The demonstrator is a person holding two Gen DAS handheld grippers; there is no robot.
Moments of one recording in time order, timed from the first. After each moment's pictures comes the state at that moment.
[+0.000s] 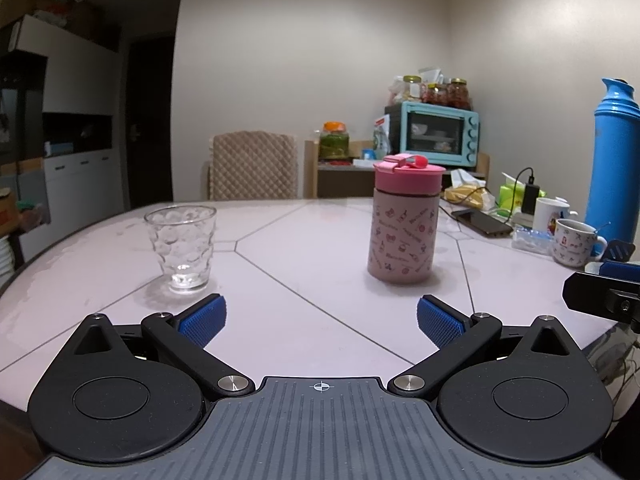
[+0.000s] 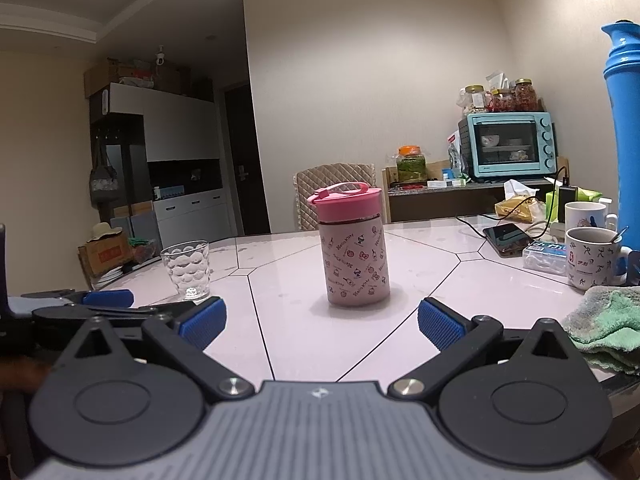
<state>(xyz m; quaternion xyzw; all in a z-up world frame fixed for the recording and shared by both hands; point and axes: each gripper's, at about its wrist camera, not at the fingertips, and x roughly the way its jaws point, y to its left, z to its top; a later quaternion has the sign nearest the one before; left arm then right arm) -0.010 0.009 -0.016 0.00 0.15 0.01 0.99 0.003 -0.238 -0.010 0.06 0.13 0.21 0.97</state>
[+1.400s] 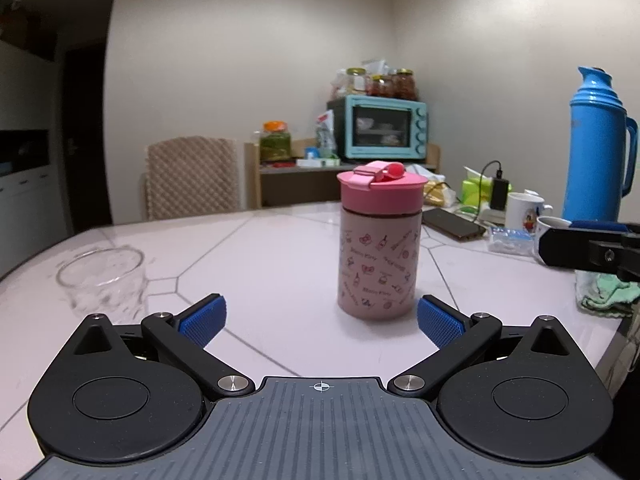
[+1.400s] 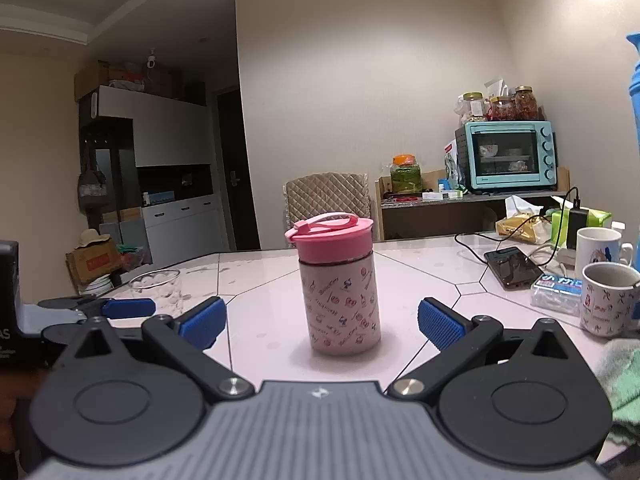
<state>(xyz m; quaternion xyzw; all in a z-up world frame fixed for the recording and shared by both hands) 0.080 0.021 -0.008 0.03 0.15 -0.10 0.98 0.076 -0.231 0.014 0.05 0.12 0.19 0.97</state>
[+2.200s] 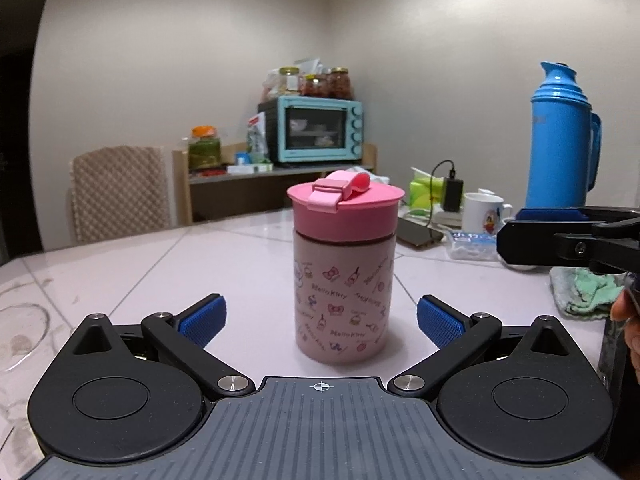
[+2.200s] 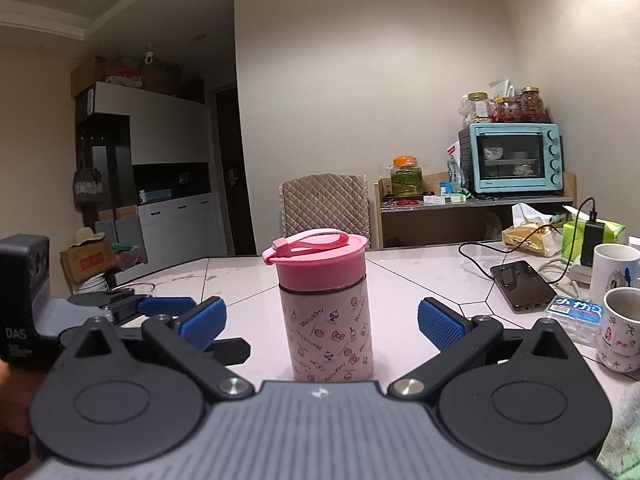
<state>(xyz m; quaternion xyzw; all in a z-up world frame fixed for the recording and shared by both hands) 0.152 0.023 -0.011 0.04 0.15 -0.21 0.97 0.126 -0.227 0.016 0.04 0.12 0.21 0.97</state>
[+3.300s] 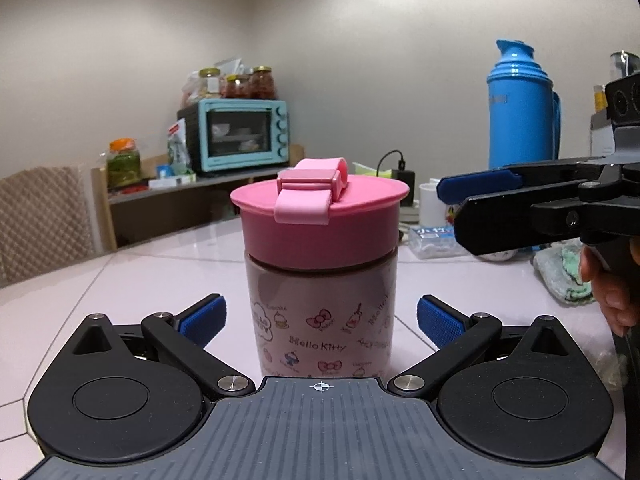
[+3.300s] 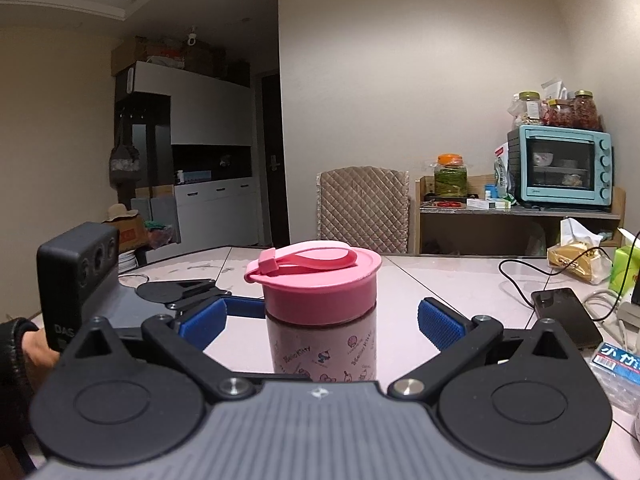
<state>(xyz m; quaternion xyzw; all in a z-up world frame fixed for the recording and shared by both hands) 0.236 0.012 -0.029 0.07 0.13 -0.33 0.93 0.193 -0.222 0.013 0.01 0.13 0.27 0.95</state>
